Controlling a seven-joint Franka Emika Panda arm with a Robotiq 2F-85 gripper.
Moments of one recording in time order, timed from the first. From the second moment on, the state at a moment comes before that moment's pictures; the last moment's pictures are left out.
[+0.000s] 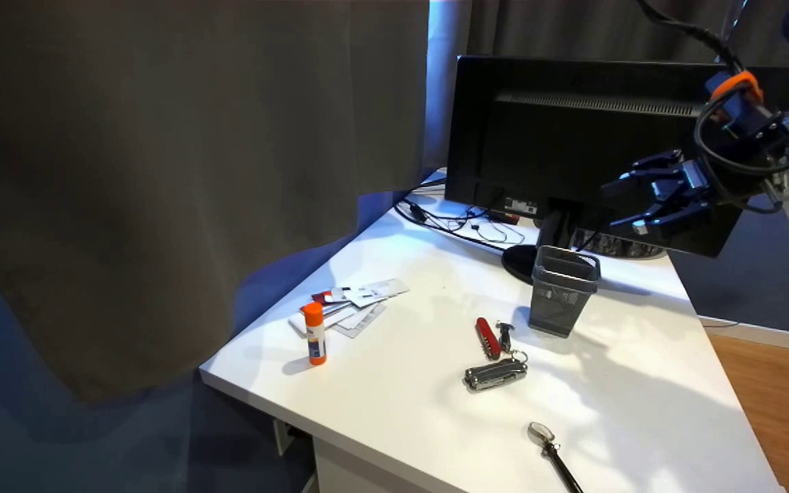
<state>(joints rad) 0.32 0.40 0.37 -2.03 2.09 2.83 0.31</state>
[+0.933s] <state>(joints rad) 0.33 0.13 0.49 -2.40 1.73 3.07 0.76</state>
